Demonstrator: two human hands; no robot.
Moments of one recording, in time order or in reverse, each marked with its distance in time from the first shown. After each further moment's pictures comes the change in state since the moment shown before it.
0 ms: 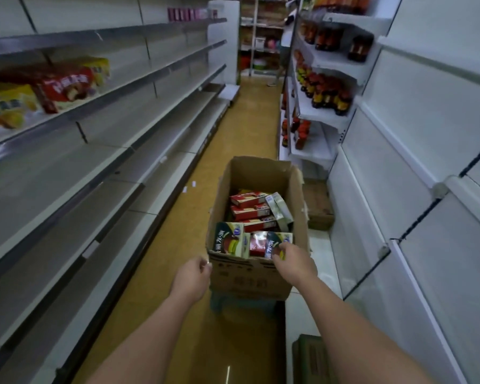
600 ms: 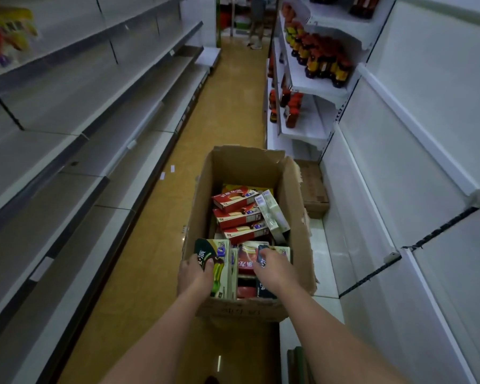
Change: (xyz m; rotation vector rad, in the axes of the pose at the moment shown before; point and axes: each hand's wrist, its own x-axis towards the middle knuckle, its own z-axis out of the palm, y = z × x) left_hand 0.162 0.042 0.080 -0.058 -0.075 -0.204; right_hand 0.151 -0.004 0.035 0.005 -0.123 0.034
